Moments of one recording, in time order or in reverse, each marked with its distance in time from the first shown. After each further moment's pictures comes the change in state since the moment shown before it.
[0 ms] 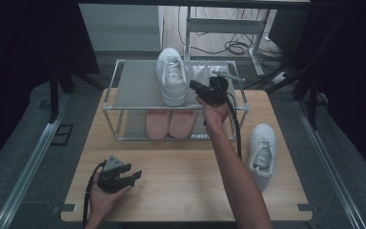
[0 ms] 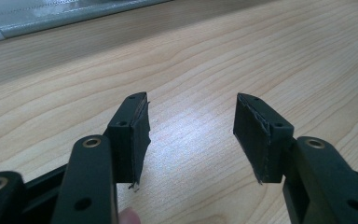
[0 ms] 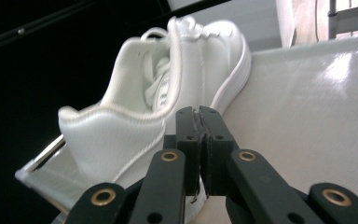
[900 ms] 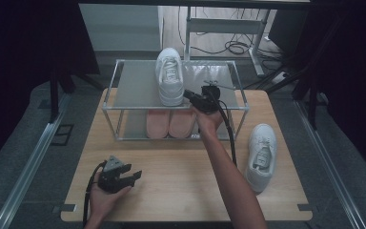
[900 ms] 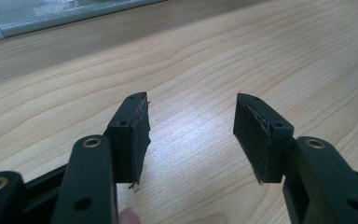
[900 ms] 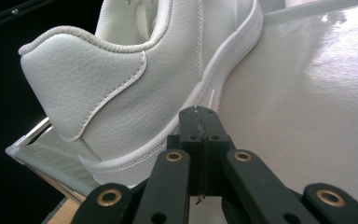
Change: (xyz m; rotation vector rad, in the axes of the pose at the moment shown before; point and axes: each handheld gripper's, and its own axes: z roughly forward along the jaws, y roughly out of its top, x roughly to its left) left arm 0.000 -0.001 0.000 0.002 0.002 0.001; right arm 0.004 -0.029 0.015 0.051 0.006 0.012
